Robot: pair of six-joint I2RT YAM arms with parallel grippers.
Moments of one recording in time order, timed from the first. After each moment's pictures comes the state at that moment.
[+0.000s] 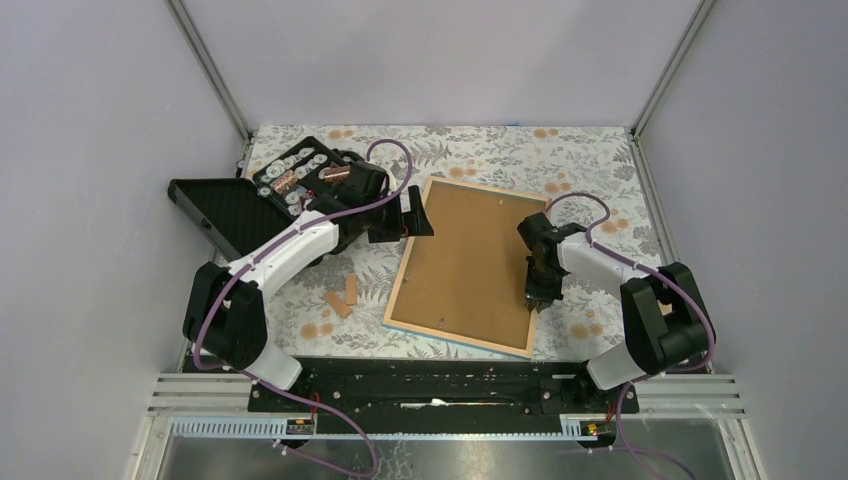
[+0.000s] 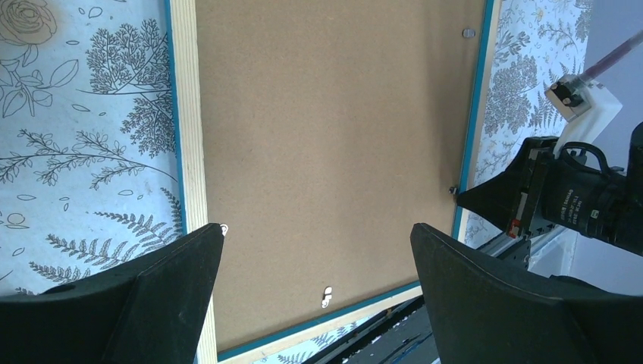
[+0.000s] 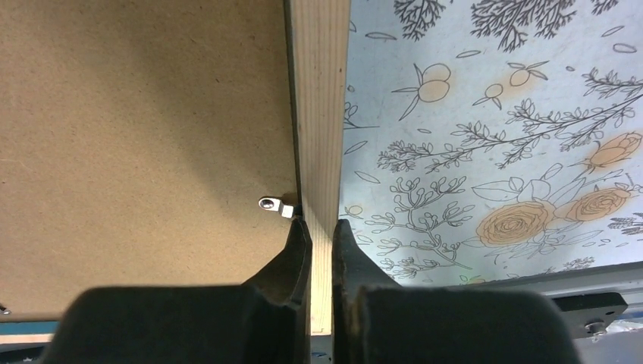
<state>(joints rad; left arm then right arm) -0.50 1.52 1.16 -0.44 0.29 -0.59 0.39 1.50 0.83 -0.86 0.07 0.61</state>
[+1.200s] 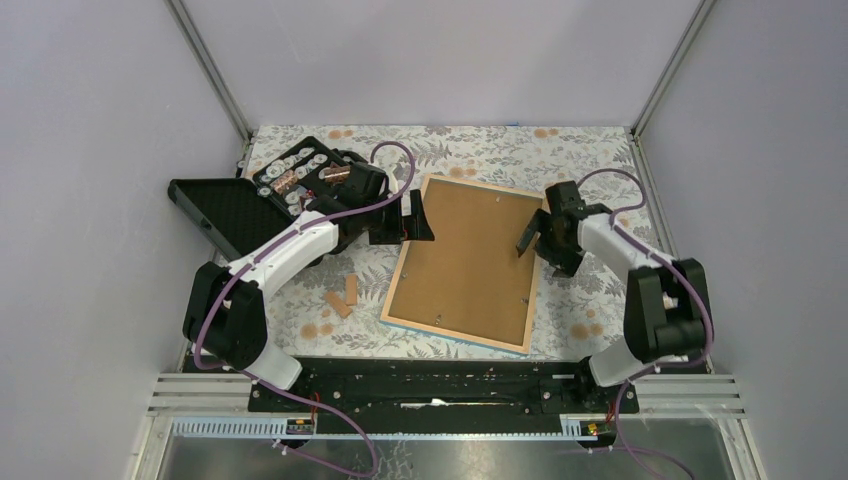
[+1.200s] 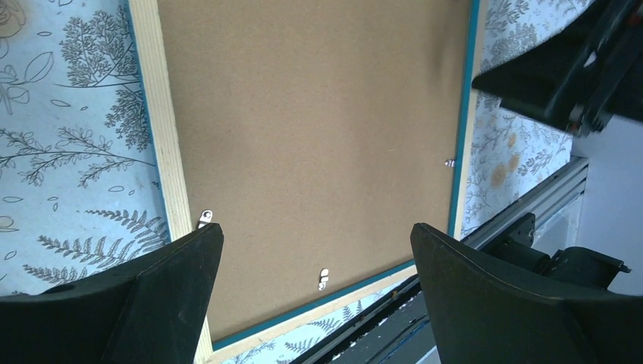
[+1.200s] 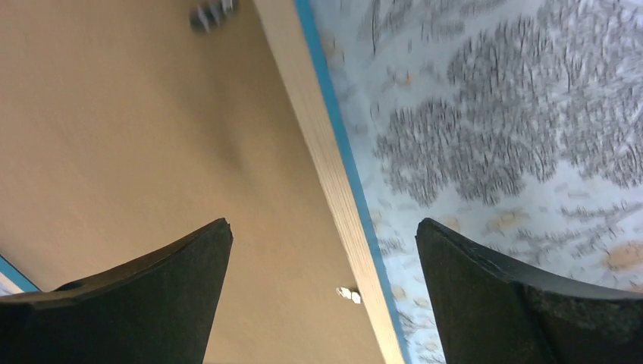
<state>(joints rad) -0.50 1.52 1.15 -0.45 0.35 -0.54 0.23 1.50 0.93 -0.67 0.02 0.70</state>
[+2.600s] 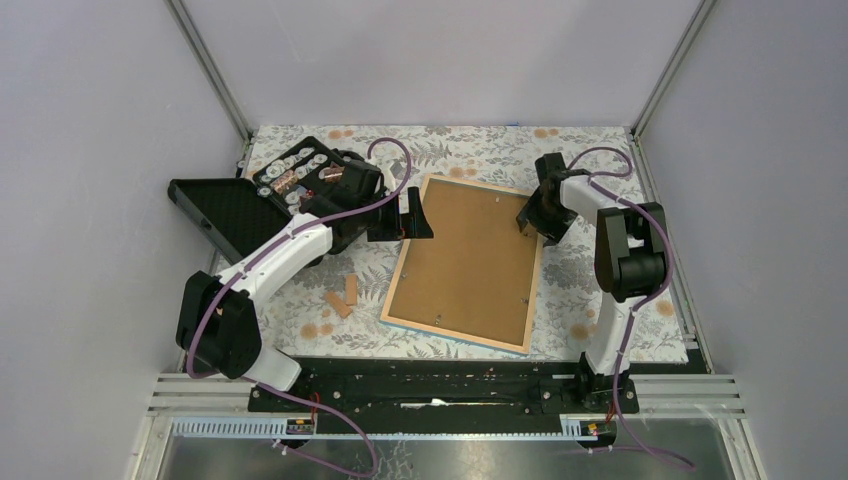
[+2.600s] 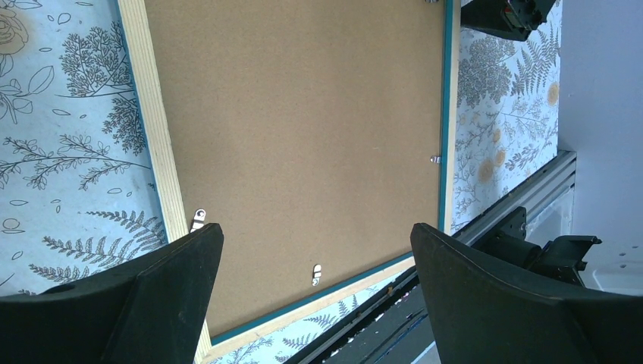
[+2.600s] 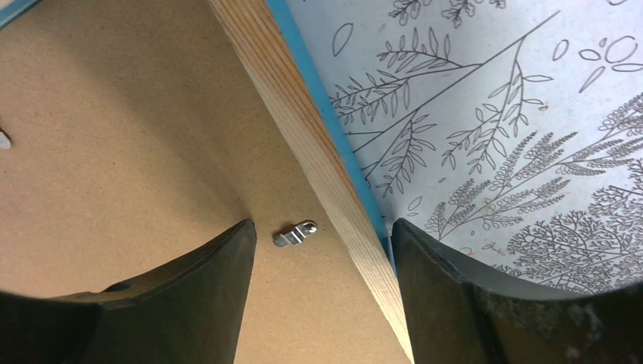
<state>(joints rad) -0.49 1.48 1.15 -0.46 0.36 -0.52 0.15 1.97 1.35 -0.71 0.12 0.79</state>
